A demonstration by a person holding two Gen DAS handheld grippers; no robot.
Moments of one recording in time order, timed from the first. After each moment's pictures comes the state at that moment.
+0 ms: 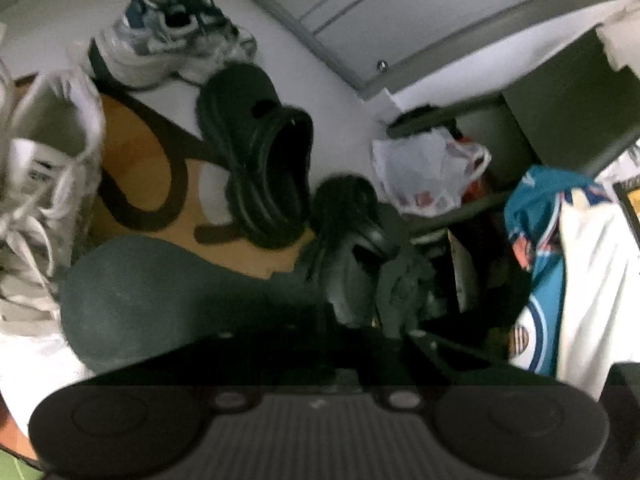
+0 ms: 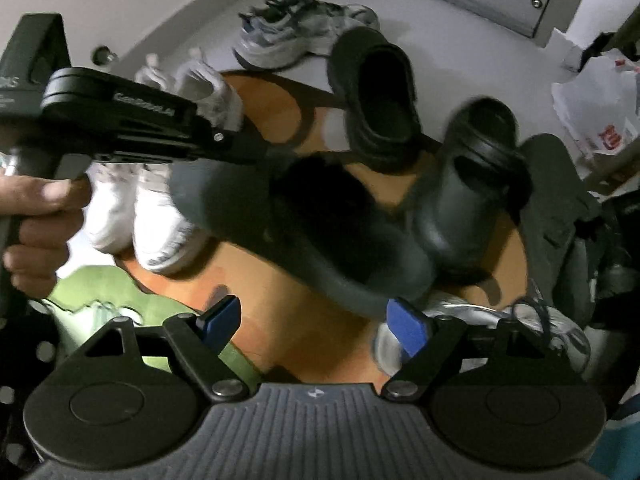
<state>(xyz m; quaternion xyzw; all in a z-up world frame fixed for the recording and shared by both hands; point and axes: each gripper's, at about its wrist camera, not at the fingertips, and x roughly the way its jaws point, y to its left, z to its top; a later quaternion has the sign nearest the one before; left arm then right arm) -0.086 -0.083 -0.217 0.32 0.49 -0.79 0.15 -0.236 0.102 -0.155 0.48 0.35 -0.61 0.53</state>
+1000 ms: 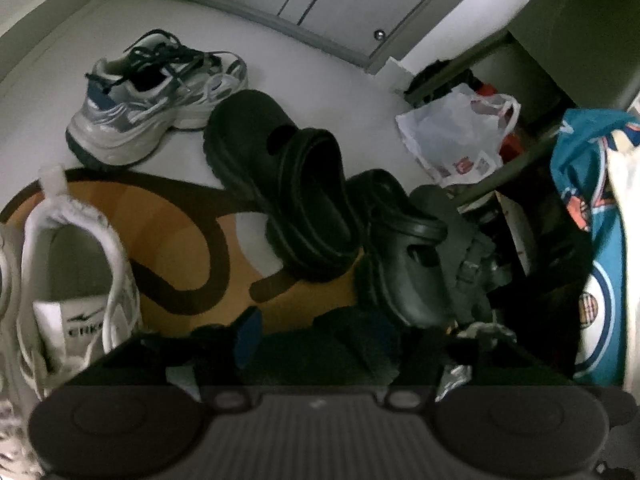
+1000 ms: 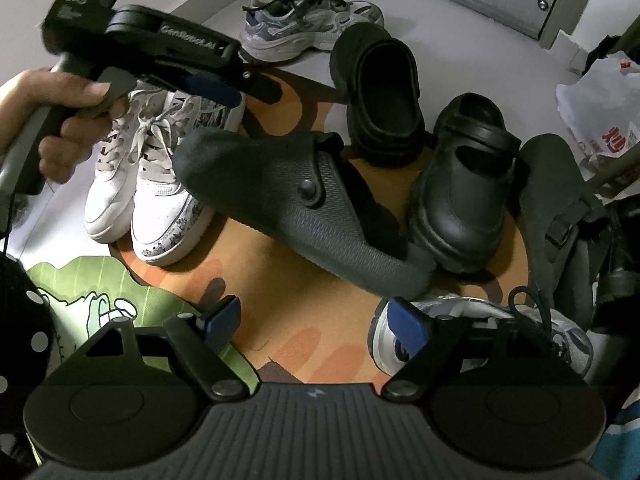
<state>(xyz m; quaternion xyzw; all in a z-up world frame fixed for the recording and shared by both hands) -0.123 -0.140 -0.204 0.41 0.38 -0.82 0.16 -0.235 0.105 -0.163 0.47 0.35 -0.60 0.54</state>
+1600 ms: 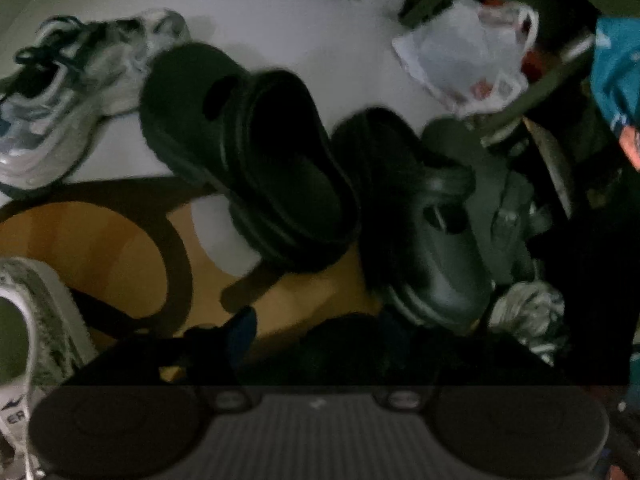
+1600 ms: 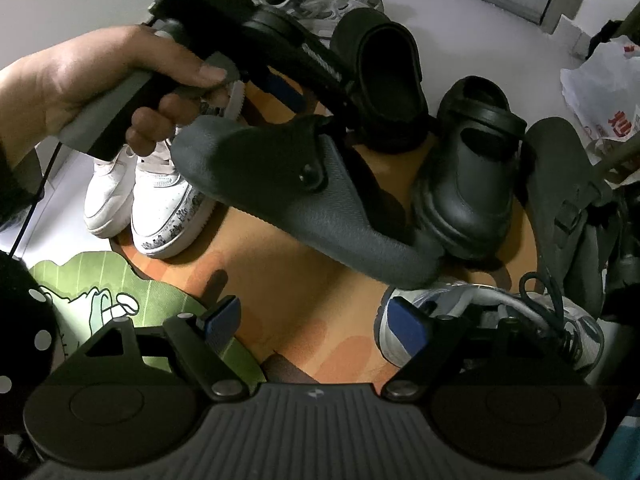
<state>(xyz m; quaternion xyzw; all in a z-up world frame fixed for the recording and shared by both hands) -0.215 -0.125 -0.254 0.53 0.30 -0.78 0.11 -0.236 0.107 -0.171 0.49 0.35 -0.59 0.54</state>
